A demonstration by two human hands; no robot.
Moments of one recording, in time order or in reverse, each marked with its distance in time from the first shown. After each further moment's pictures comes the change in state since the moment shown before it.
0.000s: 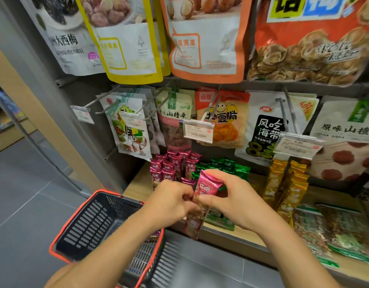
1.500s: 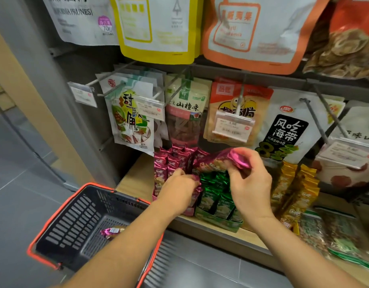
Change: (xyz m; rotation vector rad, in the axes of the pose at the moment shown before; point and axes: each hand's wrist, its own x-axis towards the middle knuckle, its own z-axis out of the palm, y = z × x) left_hand 0.048 -0.082 0.041 0.452 -0.145 -0.025; right_hand 0.049 0.011 0.048 0.160 0.696 -0.154
